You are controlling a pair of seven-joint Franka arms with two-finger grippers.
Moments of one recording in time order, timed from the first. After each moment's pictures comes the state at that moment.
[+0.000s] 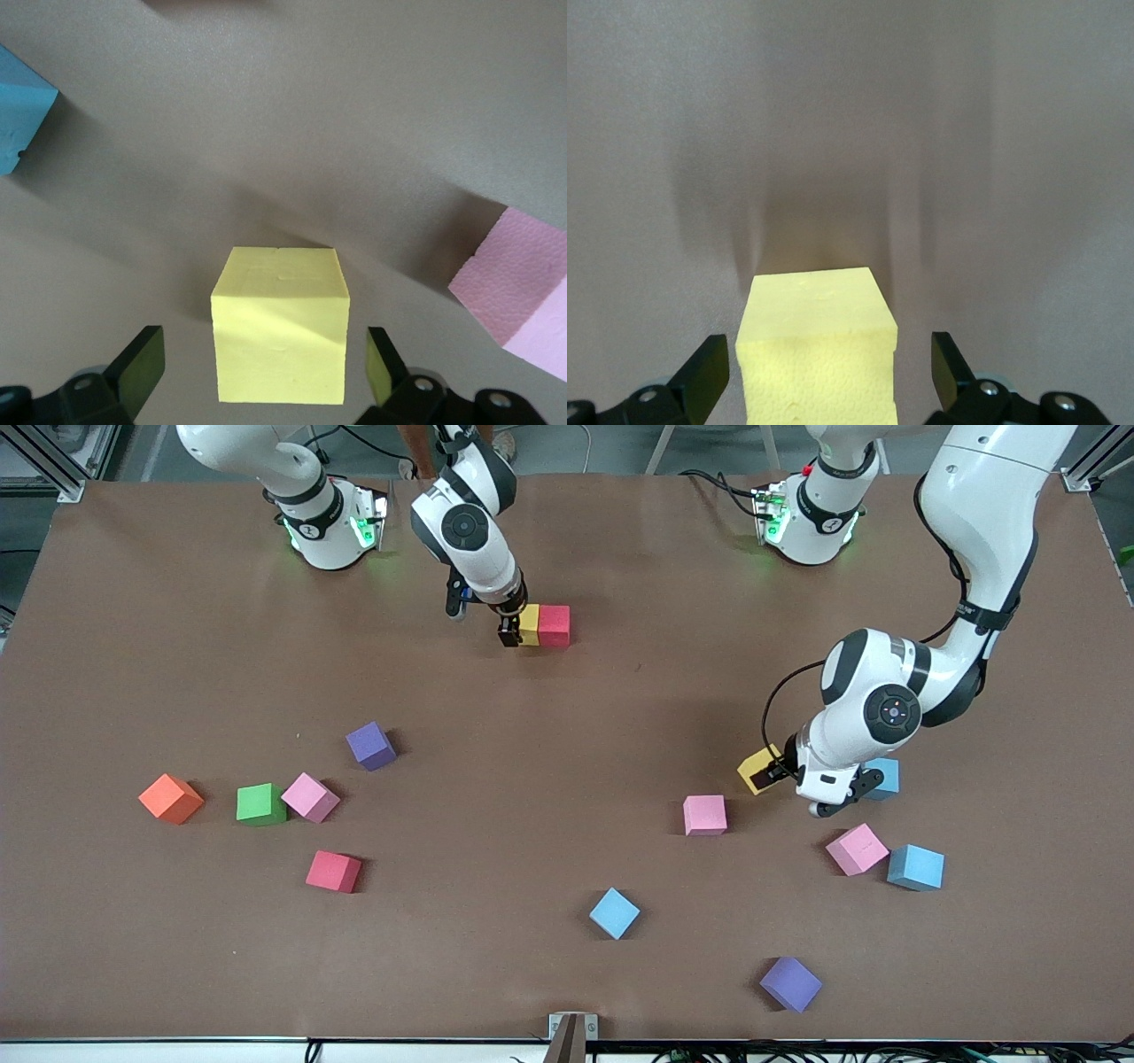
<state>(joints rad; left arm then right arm) 0.09 0.44 -0.37 -2.02 0.10 2.34 -0.84 0.76 0.24 0.25 -2.46 0.34 2.69 2.35</state>
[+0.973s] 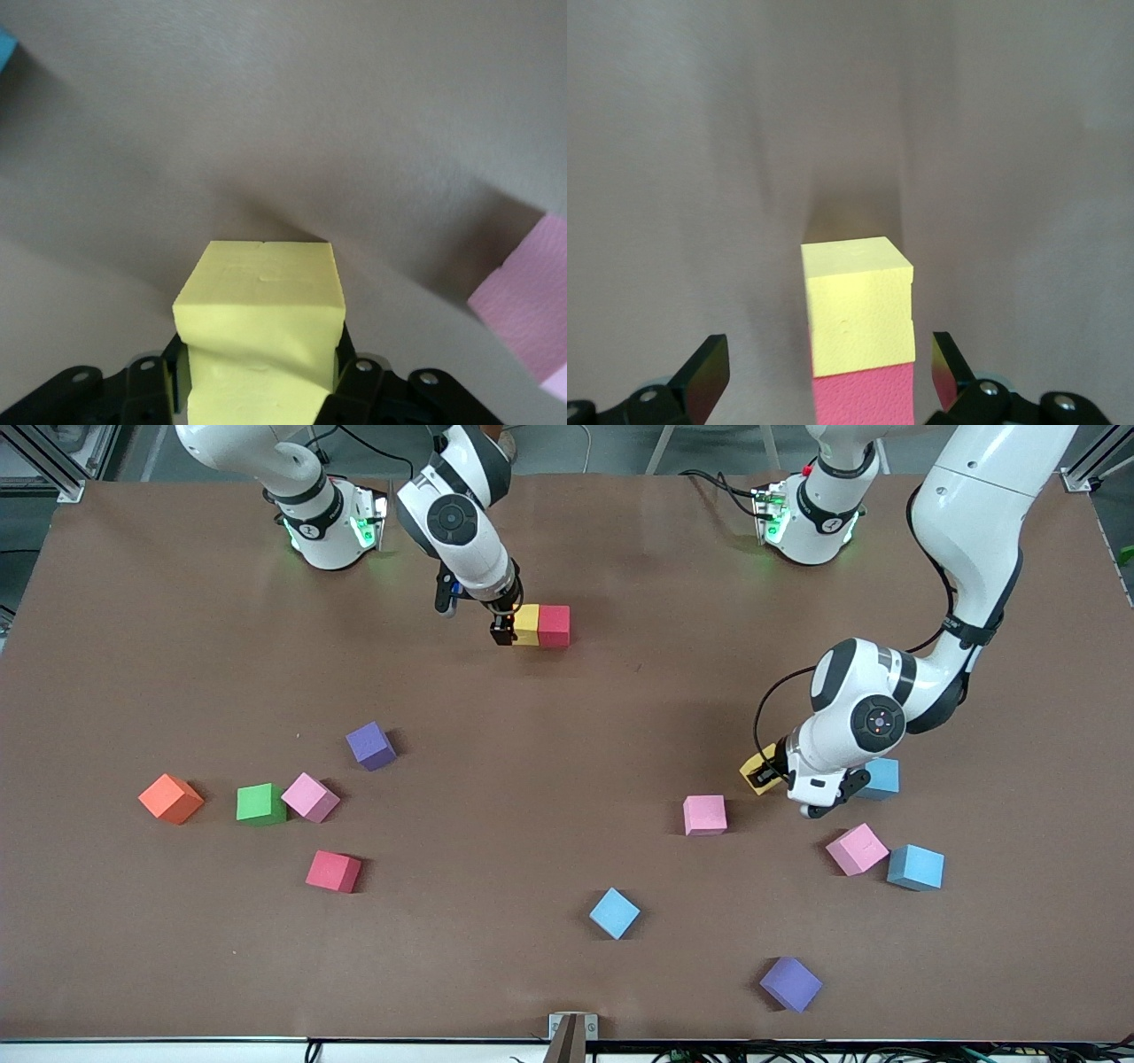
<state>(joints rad) 0.08 0.49 -0.37 -2.01 0.10 2.37 -0.96 0.69 0.12 0.23 -2.39 0.30 2.45 2.34</state>
